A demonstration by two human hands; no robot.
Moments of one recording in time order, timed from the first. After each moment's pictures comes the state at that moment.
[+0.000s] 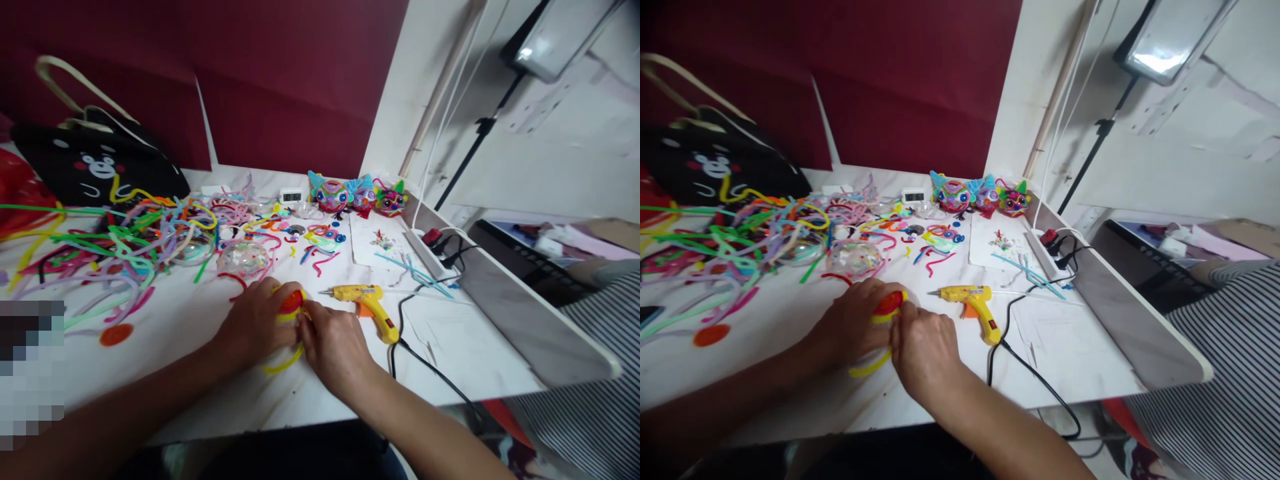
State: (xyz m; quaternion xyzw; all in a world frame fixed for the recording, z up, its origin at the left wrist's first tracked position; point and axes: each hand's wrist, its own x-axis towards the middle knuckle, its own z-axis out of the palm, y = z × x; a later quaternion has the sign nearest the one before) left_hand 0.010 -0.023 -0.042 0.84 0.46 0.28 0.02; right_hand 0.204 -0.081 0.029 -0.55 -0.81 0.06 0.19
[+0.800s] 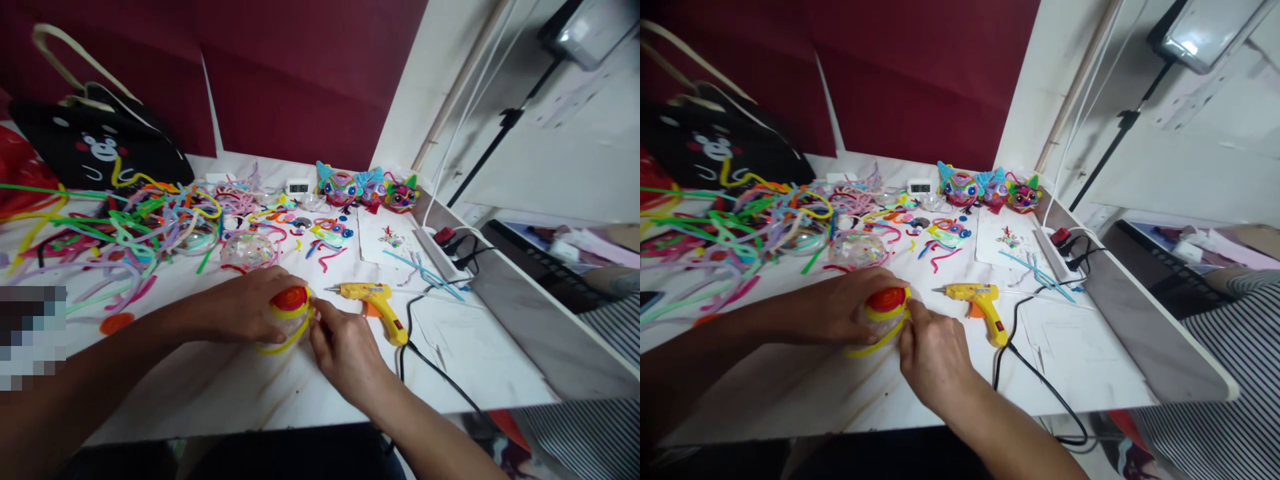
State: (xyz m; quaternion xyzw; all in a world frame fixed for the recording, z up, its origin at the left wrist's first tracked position) left_hand -0.024 0.001 0.017 0.90 0.36 0.18 0.19; right_hand 0.219 -0.084 0.012 -0.52 -0.80 0.16 0.26
